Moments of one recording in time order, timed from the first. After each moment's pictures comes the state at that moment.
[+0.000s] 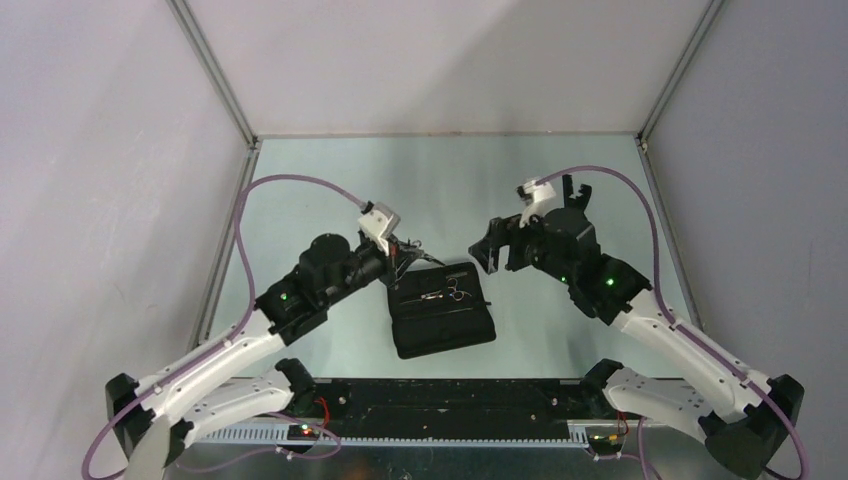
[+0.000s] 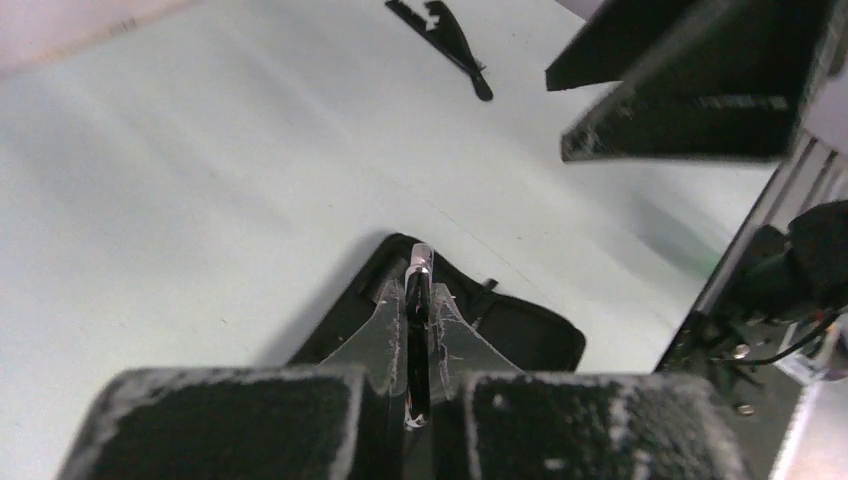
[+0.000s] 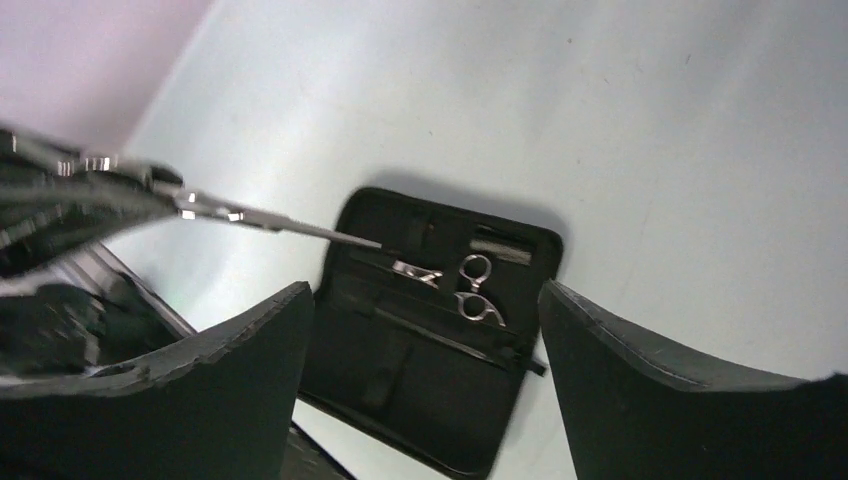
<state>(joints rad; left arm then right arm) -0.80 0.88 0.78 -0.11 0.05 -0.21 0.73 0.97 0.93 -0.34 -0.01 0.29</state>
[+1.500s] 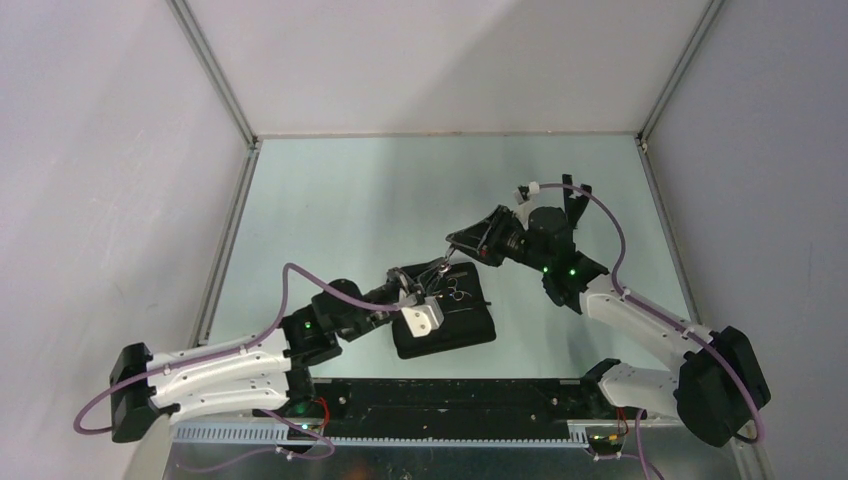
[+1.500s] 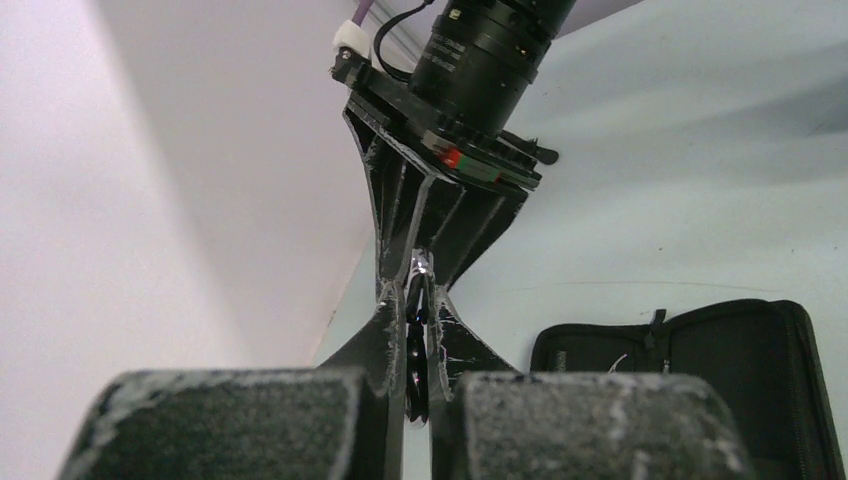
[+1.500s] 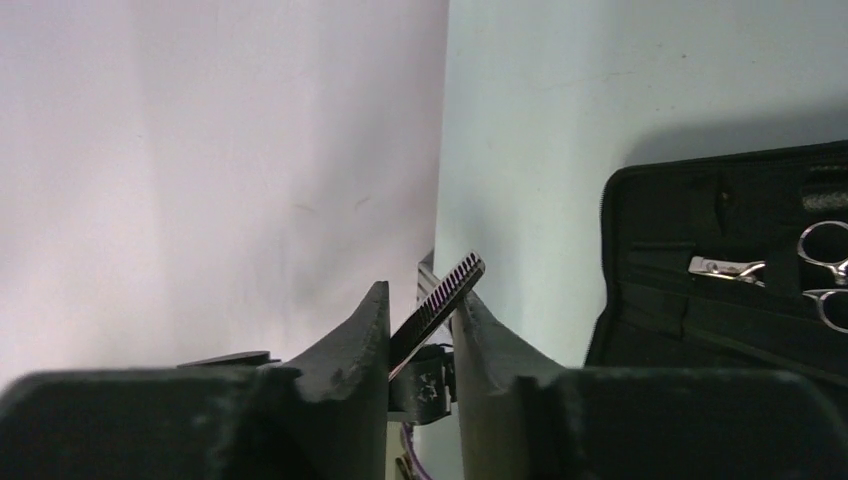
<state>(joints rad) -1.16 0.84 0.57 0.33 -0.08 0.73 0.62 1.16 0.73 0.19 -0.32 1.19</state>
